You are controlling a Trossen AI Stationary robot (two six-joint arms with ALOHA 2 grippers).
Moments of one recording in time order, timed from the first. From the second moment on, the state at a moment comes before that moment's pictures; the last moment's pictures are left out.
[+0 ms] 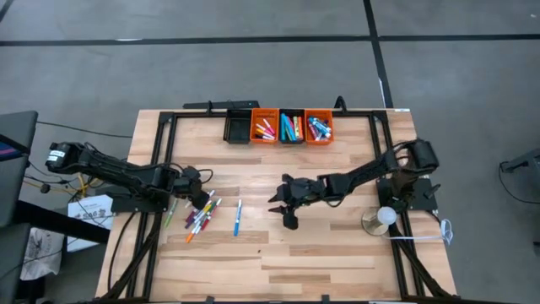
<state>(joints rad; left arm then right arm) -0.14 0.95 0.28 -0.61 -0.23 -1.01 0.15 1.78 0.87 0.36 0.00 0.13</state>
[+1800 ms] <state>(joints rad) -0.31 1.04 0.32 0.56 -0.54 -0.31 0.12 1.92 0.95 0.69 -0.05 0.13</state>
